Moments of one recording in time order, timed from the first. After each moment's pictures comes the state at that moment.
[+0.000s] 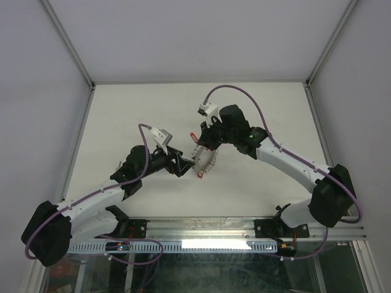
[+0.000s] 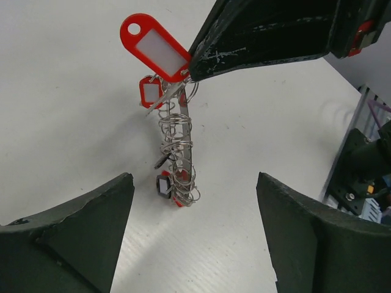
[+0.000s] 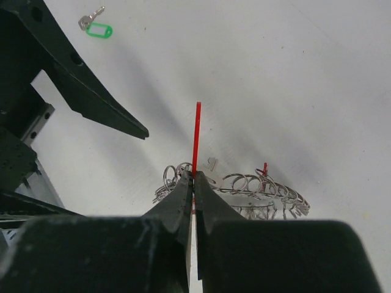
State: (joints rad) left arm -0.62 0.98 0.41 0.39 0.33 -0.37; right arm 0.73 1.42 1.11 -0.29 -0.30 0.05
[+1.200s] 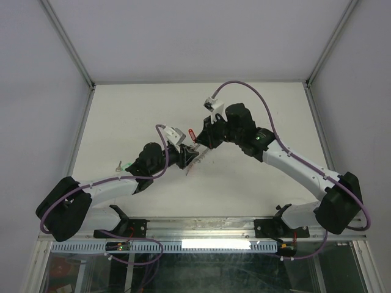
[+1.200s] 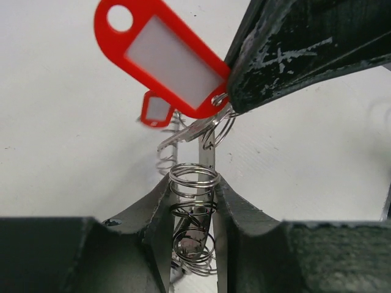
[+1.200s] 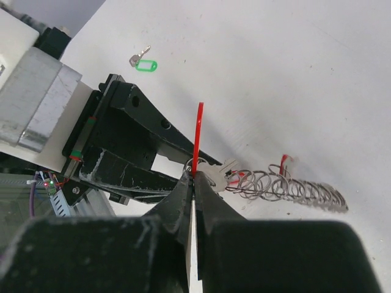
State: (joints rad) left arm -0.73 1.26 0.45 0.67 0.21 -0.18; right arm 0.73 1.35 1.11 -0.25 -0.36 0.24
